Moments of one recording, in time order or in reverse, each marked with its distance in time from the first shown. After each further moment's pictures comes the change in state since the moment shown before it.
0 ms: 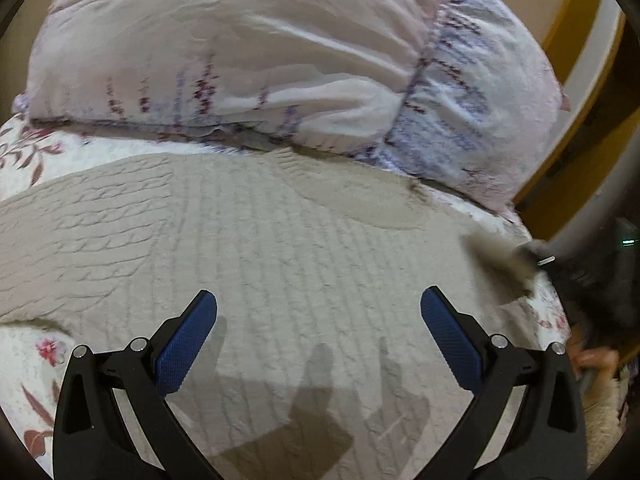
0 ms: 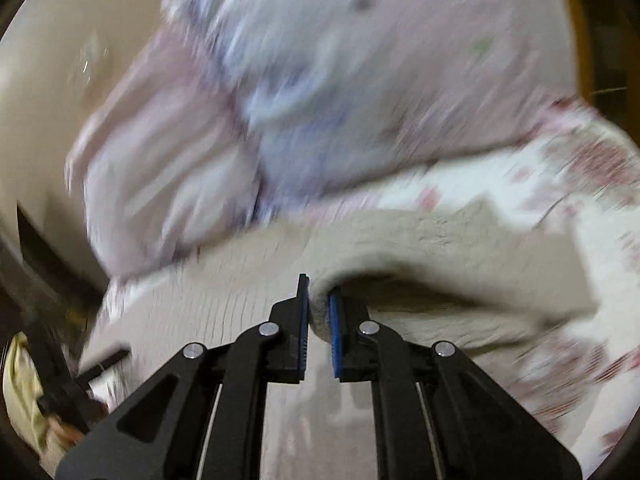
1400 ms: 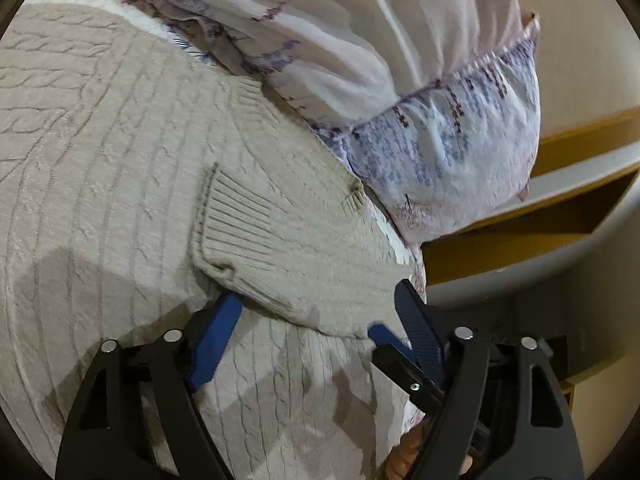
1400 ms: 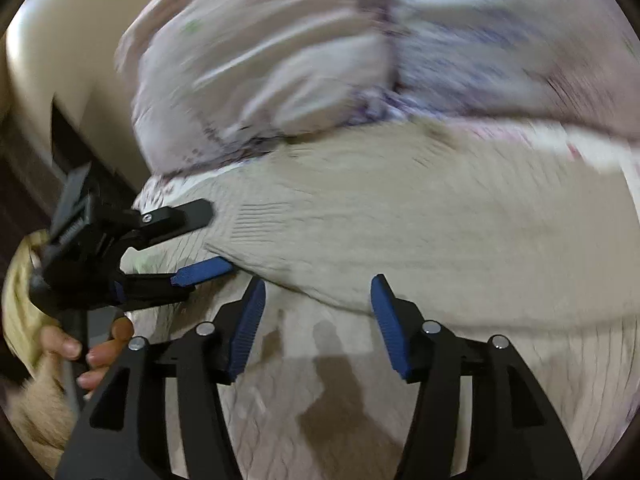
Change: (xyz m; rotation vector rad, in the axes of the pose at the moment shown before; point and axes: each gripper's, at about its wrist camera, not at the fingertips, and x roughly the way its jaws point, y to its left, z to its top) left arm 0.050 0.035 0.010 -0.481 0.152 -0.401; right arm 0.038 0.067 -0.031 -0.158 0.215 0.128
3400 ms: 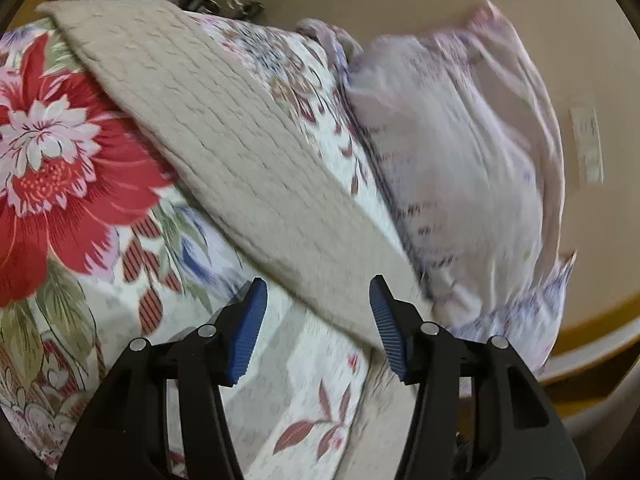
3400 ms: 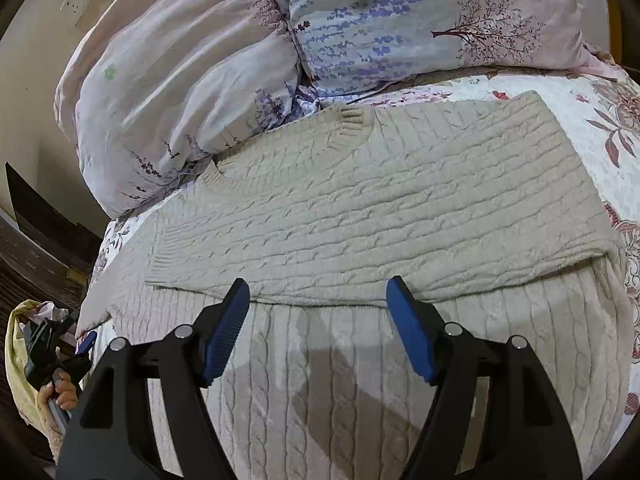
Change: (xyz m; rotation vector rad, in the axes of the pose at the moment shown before) left arm -0.263 0.147 -0.018 -0.357 -0.554 0.229; right arm -0.004 -0.012 -0.022 0.168 -0.019 -0.130
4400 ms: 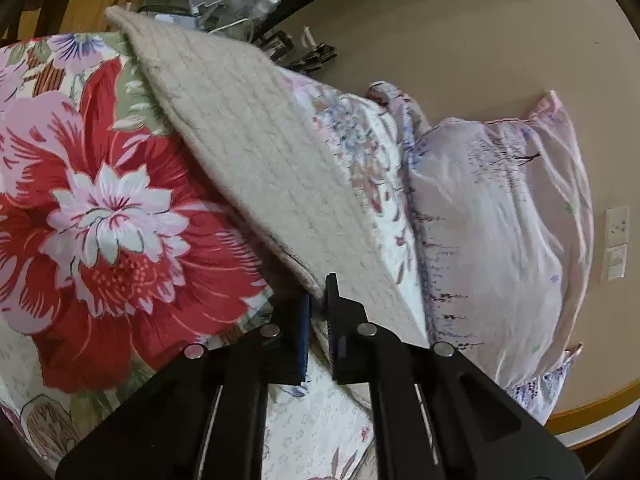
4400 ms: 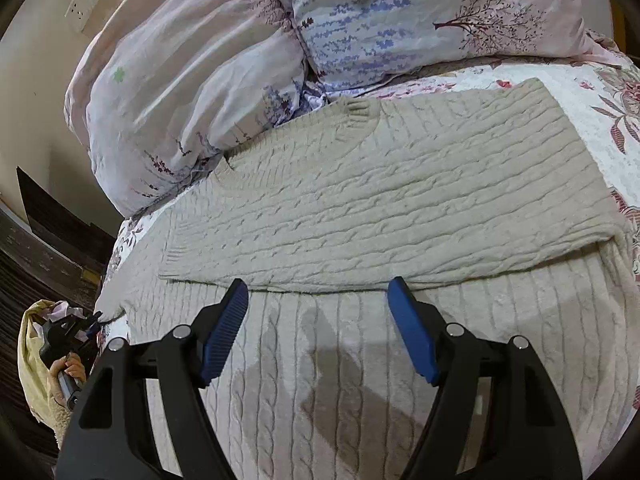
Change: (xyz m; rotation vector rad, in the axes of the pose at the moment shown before) left arm -0.017 0.029 0.035 -0.177 -0.142 0.092; right arm -0.005 -0.004 -0.002 0.025 0.014 0.049
